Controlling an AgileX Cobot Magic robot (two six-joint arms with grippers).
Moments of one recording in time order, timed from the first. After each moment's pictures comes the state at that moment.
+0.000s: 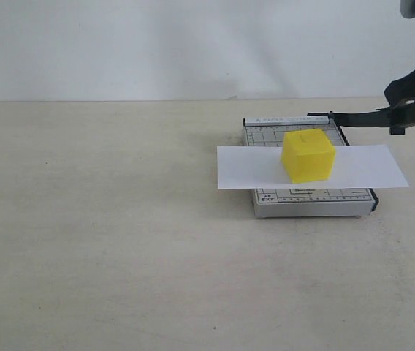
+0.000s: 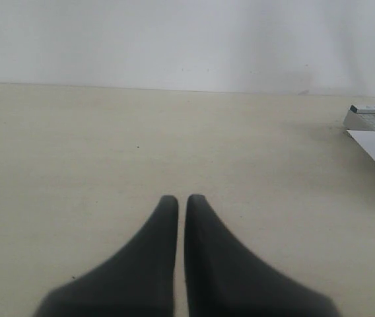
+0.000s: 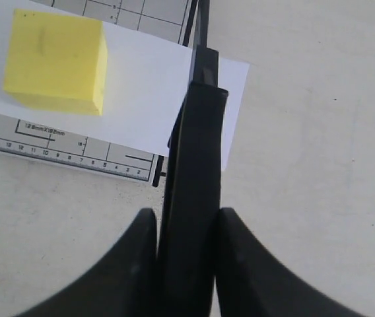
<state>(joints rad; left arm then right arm) -0.08 0.00 0.00 -0.12 0.30 0.05 0.13 1.45 -1.19 -0.05 0.89 -0.13</state>
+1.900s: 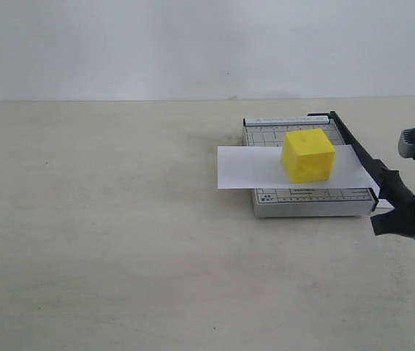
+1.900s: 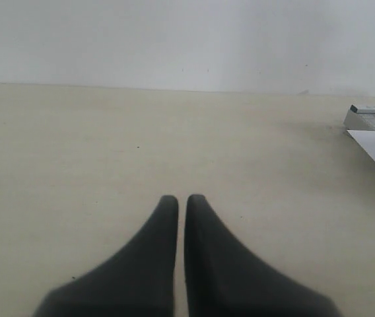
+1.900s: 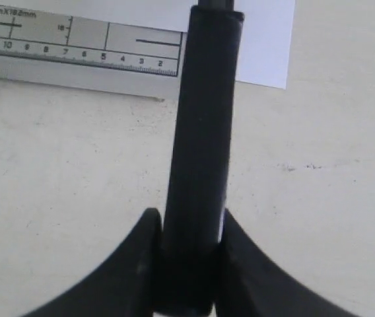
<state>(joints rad) -0.08 0.00 0.00 -0.12 0.30 0.05 0.13 1.40 -0.55 0.05 0.25 -0.09</state>
